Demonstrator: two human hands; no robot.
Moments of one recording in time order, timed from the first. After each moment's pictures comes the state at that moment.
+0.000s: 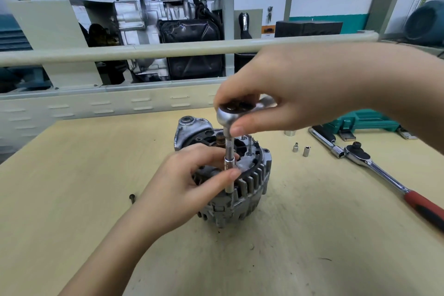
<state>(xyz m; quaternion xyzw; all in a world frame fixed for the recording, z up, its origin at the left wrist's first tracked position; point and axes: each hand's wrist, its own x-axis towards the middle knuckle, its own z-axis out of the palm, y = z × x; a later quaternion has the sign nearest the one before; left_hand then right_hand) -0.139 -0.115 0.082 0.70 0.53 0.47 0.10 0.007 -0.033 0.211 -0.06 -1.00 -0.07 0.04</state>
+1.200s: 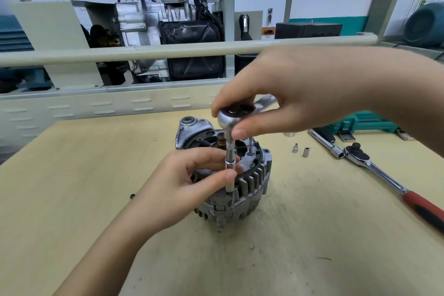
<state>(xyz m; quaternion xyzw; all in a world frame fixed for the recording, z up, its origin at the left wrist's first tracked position) -0.141 -0.120 0.086 0.67 0.51 0.50 0.23 0.008 -0.028 0.208 -0.05 -1.00 -0.03 0.07</state>
